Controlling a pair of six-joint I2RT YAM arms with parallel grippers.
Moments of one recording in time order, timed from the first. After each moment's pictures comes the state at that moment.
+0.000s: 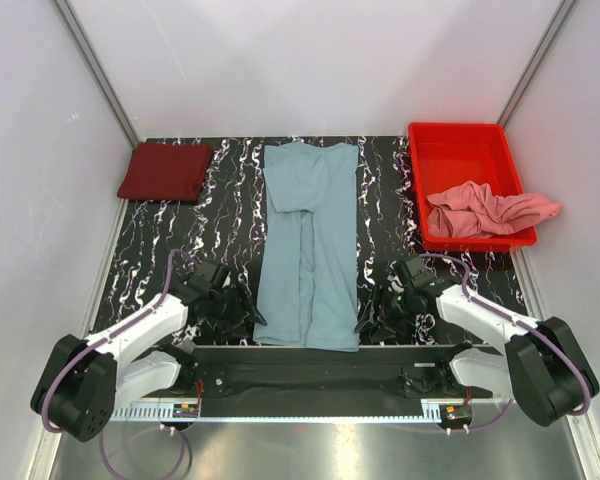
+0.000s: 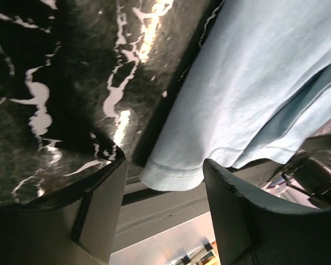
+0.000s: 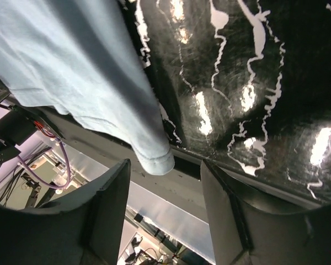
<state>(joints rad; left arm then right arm) -0.46 1.05 0.41 -0.55 0.35 -0.95 0.46 1.15 0.45 -0.51 -0.52 0.83</state>
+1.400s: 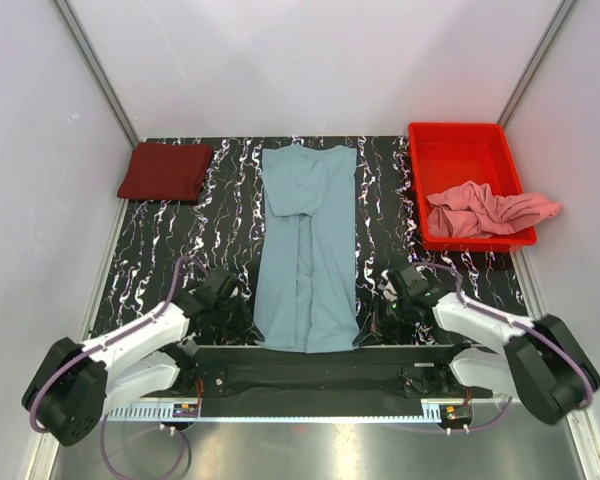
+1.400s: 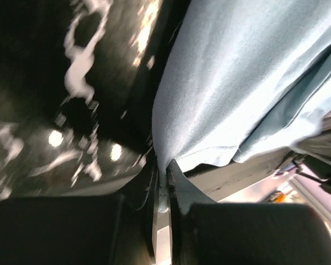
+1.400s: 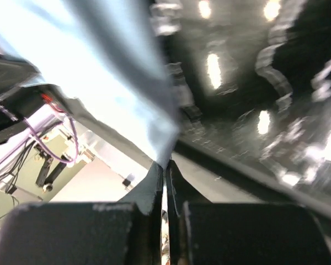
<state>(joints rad) -0.60 1.02 0.35 -0.46 0.35 -1.05 0.54 1.20 0.35 -0.33 -0.64 0.92</state>
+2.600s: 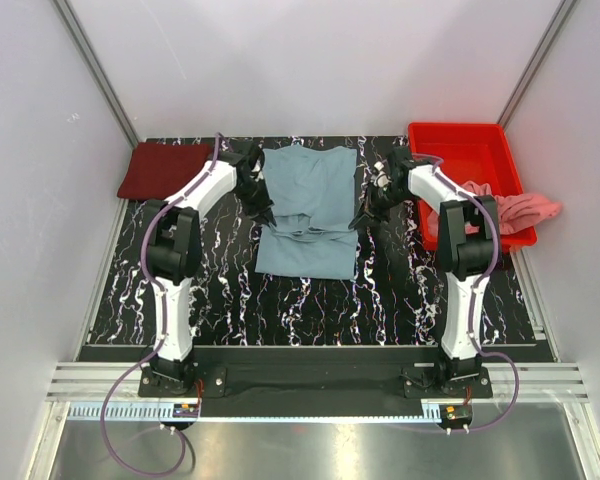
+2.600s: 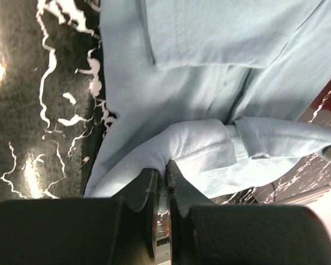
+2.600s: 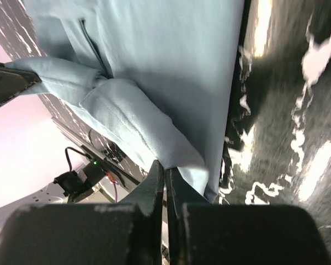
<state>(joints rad) -0.30 2.13 1.78 -0.95 0.31 -0.61 0.19 2.14 1.65 -0.82 -0.67 0.44</state>
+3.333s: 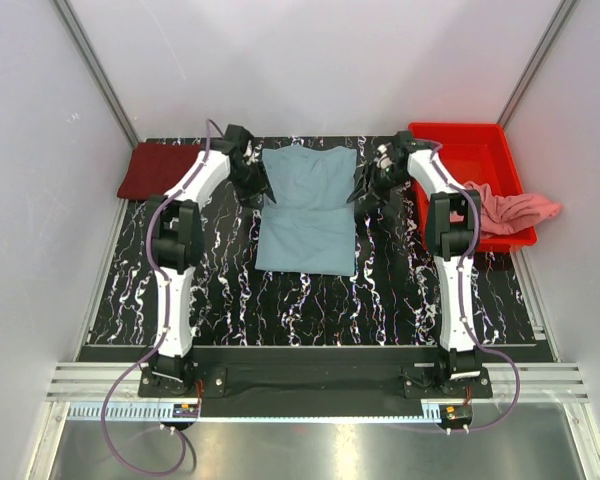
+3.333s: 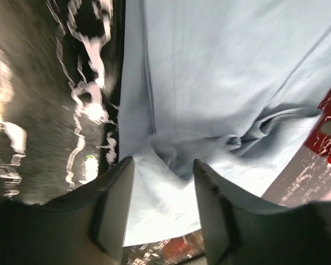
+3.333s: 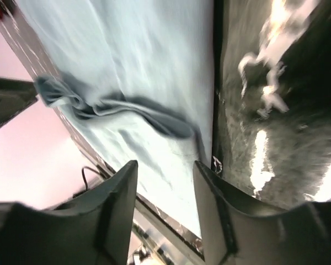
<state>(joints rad) -0.23 2.28 2.00 -0.93 0.30 -0.59 0.12 2.50 2.17 -0.97 -0.73 0.42</state>
